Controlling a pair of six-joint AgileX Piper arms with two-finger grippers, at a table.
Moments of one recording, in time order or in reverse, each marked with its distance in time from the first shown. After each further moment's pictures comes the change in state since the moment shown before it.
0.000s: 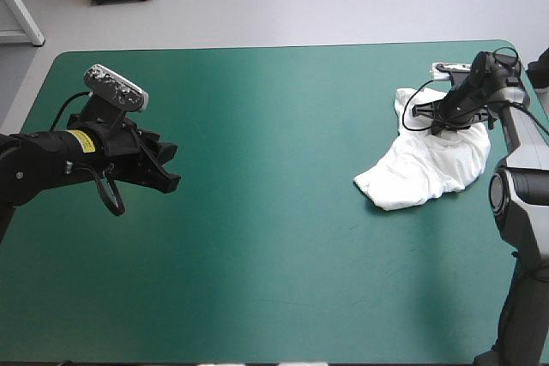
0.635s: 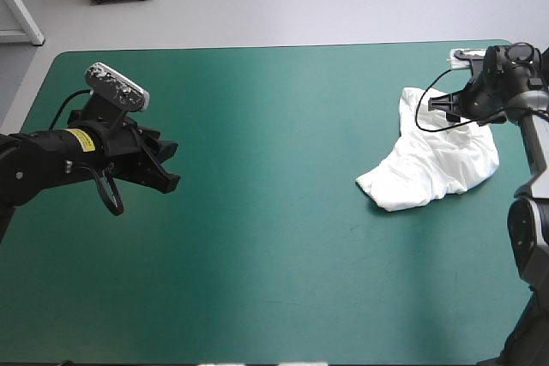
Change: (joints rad) left arm 0.000 0.000 0.000 -0.001 -0.011 0.034; right arm 0.018 -0.290 0.157 -0.213 -0.043 0.175
